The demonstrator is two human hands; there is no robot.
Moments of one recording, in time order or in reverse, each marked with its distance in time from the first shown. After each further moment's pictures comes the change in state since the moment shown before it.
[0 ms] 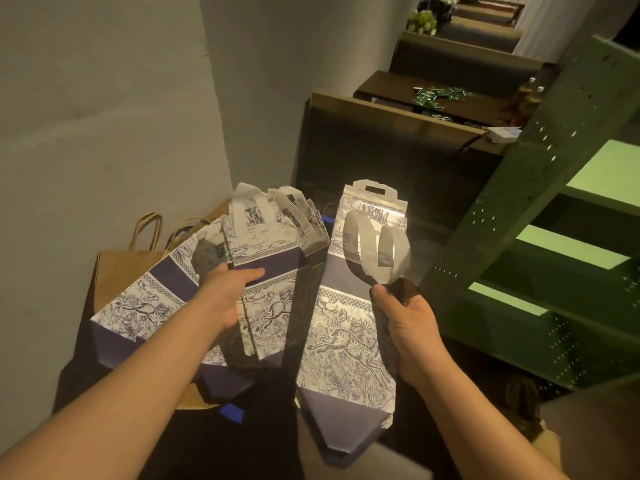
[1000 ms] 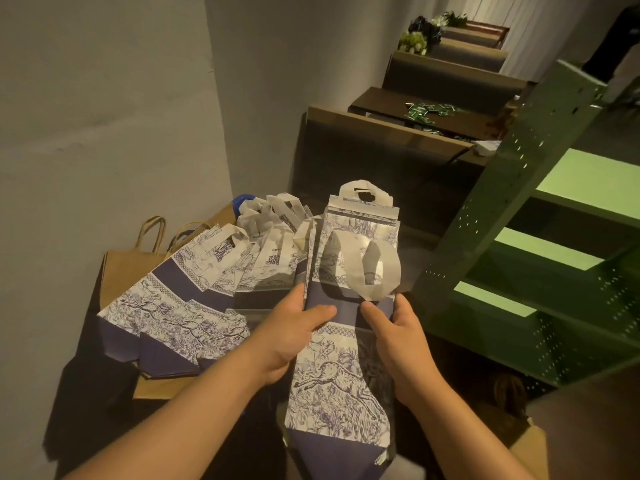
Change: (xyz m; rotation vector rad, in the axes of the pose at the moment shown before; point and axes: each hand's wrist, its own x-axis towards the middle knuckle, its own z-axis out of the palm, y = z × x) left_hand -0.091 -0.049 0.049 0.157 -0.460 0.209; right_hand -0.044 0.001 0.002 -0.096 -0.070 -0.134
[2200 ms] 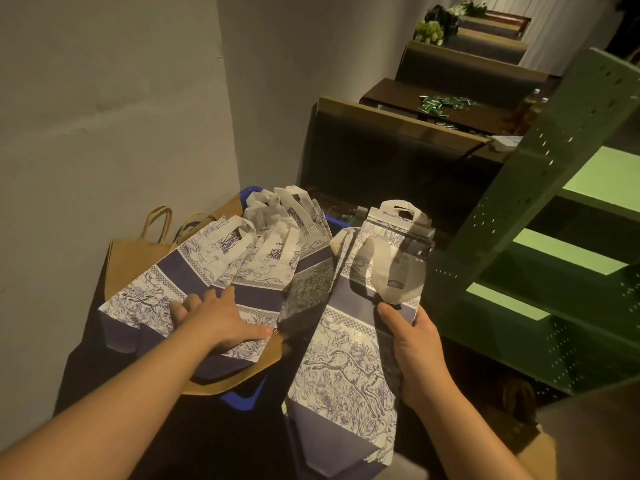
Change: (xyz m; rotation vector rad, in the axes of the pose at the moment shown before) left_hand 0.039 -0.018 -0.124 1.514 0.274 -0.496; right_hand 0.012 0.013 -0.010 0.146 0.101 0.091
